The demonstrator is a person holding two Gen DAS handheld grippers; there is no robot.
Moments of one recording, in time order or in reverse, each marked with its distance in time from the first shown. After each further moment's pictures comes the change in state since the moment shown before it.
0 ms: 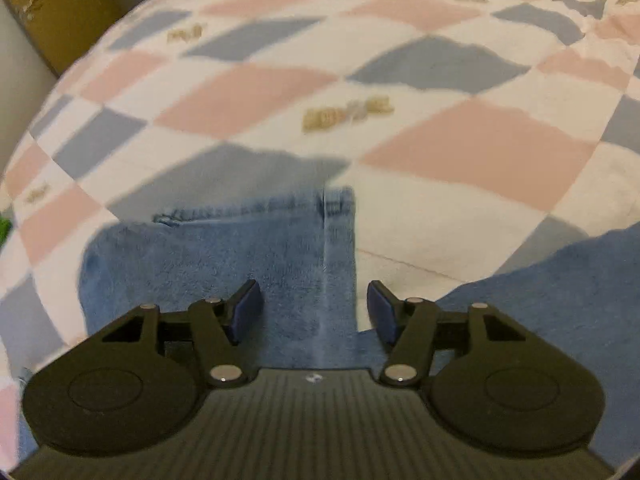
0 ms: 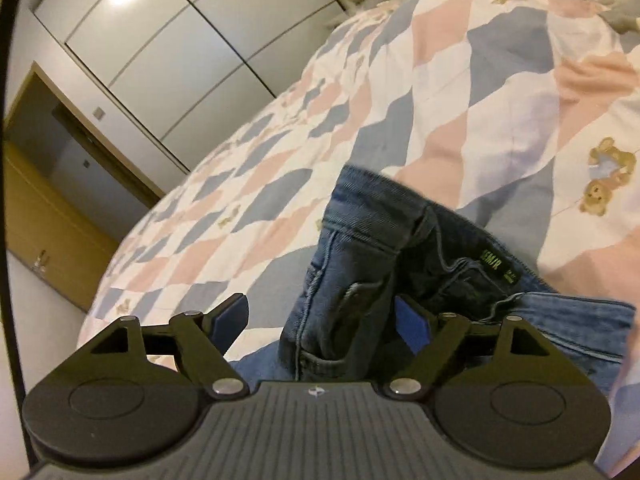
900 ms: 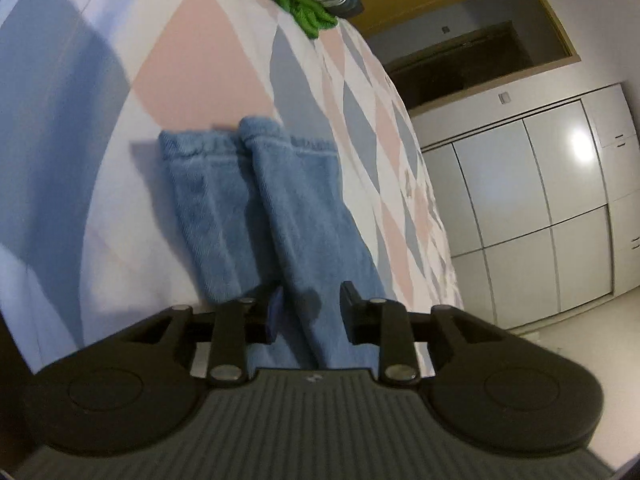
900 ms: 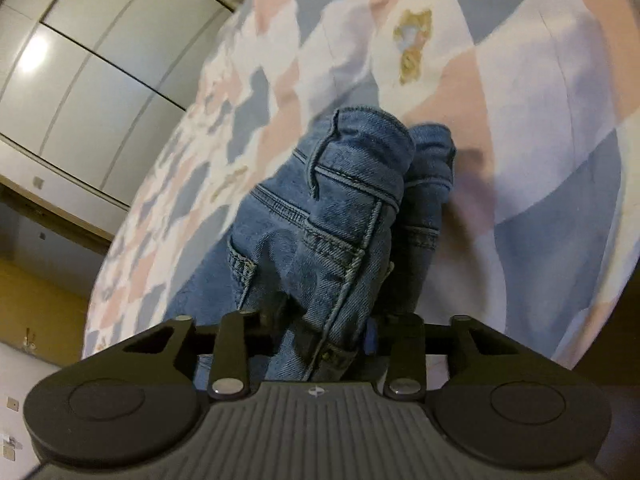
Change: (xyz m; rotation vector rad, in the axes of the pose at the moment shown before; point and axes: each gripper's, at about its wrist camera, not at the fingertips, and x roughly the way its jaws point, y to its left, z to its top) left arm -0.071 0.264 -0.294 -1.332 -0.400 -0.475; right arm -0.047 -0.107 -0.065 0.306 -0.033 -0.069
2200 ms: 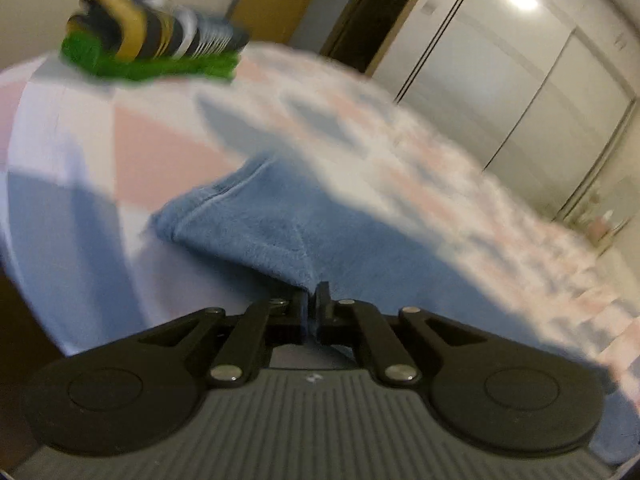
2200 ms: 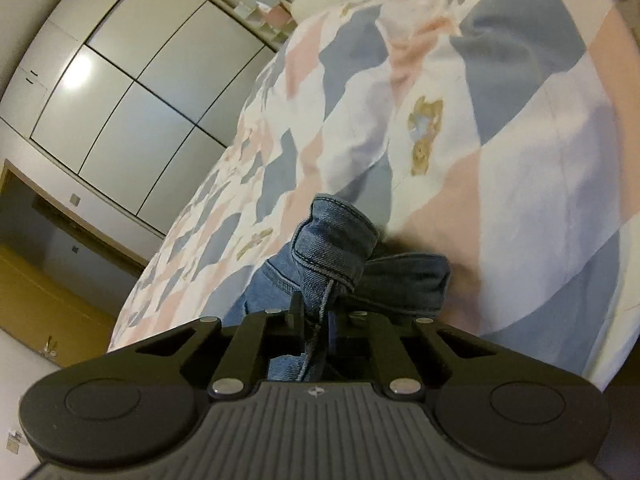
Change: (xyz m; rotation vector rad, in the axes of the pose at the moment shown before) left arm -0.030 -0.038 -0.044 0.589 -0.015 0.175; right arm -0.010 -0.027 0.047 -0.043 -0.085 0.072
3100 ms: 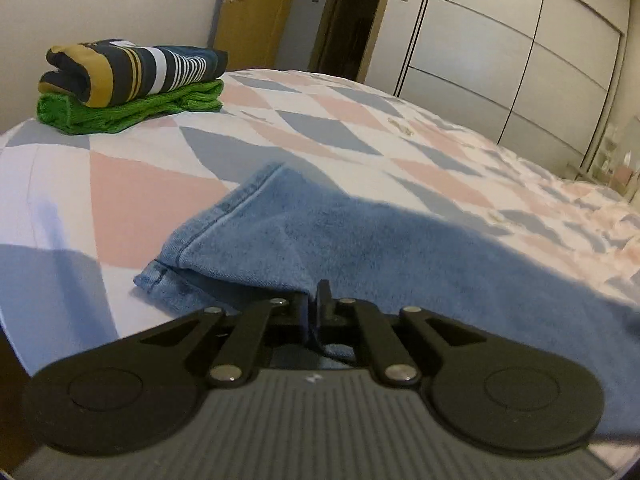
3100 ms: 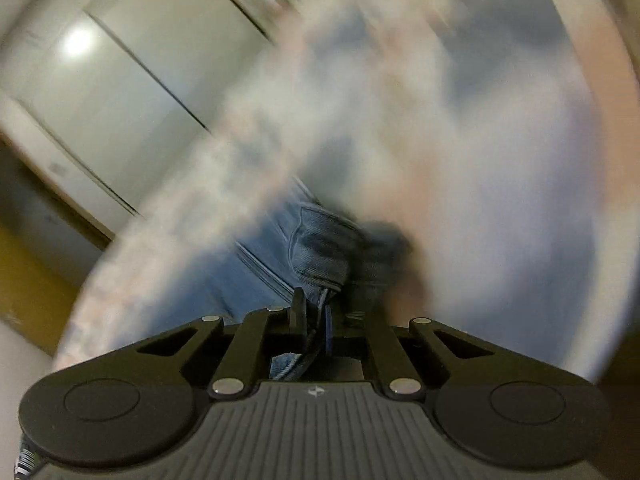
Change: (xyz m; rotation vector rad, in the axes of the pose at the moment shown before) left arm 0.037 -0.016 0.001 0.225 -0.099 0.074; right arm 0.010 -0.031 -0.039 -0.072 0.003 -0.062
